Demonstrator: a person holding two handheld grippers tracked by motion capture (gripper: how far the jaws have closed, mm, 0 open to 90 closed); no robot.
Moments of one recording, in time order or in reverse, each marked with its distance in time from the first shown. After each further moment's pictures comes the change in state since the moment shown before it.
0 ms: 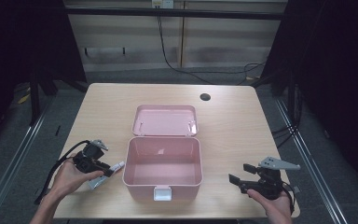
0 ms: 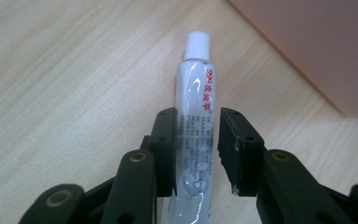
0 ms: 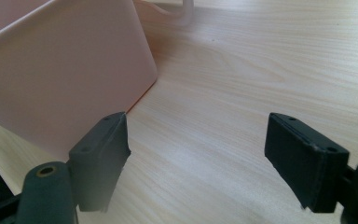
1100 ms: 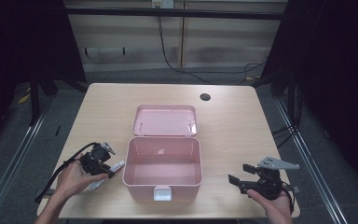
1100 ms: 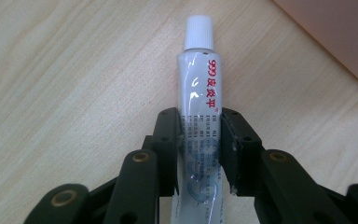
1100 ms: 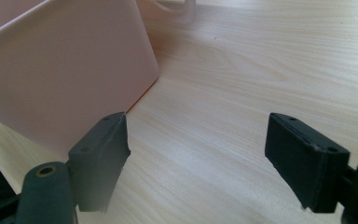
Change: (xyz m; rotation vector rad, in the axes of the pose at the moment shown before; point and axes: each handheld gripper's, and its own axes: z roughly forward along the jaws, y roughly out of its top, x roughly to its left) left arm -0.014 0.010 0.011 0.092 0.107 0.030; right arm 0.001 0.000 0.001 0.010 0.004 -0.004
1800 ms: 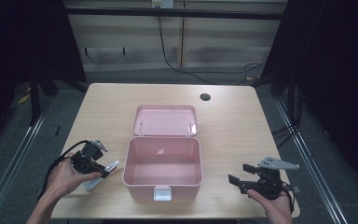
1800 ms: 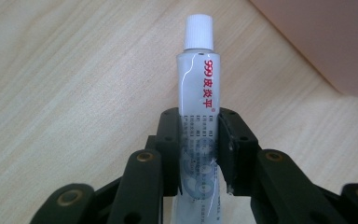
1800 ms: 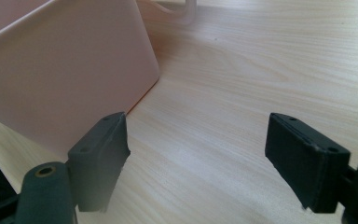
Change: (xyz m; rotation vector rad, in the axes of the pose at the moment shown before) left arm 0.005 -0.009 -0.027 -0.015 -0.066 -0.027; right arm 0.000 0.000 0.000 -0.004 0.004 0.003
